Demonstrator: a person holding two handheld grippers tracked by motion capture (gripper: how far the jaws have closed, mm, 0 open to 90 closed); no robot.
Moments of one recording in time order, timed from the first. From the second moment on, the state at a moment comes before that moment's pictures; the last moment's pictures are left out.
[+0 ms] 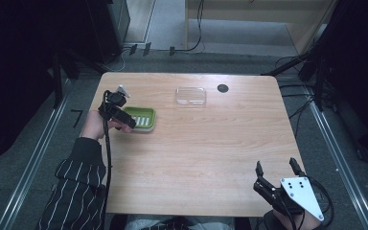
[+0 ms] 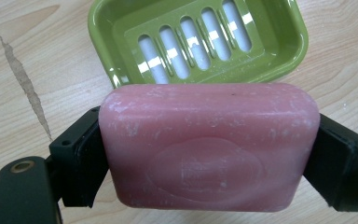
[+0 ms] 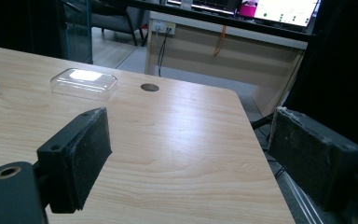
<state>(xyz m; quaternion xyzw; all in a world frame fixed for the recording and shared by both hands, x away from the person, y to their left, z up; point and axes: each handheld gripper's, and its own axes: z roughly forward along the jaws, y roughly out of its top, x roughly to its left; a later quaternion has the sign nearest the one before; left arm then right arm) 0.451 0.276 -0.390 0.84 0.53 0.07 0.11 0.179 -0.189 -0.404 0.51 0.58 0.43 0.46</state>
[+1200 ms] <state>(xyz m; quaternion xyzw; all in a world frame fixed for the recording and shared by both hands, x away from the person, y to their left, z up) 0.485 0.249 -0.401 0.83 0.54 0.07 0.11 0.173 -0.195 -0.405 0.52 0.58 0.42 0.47</state>
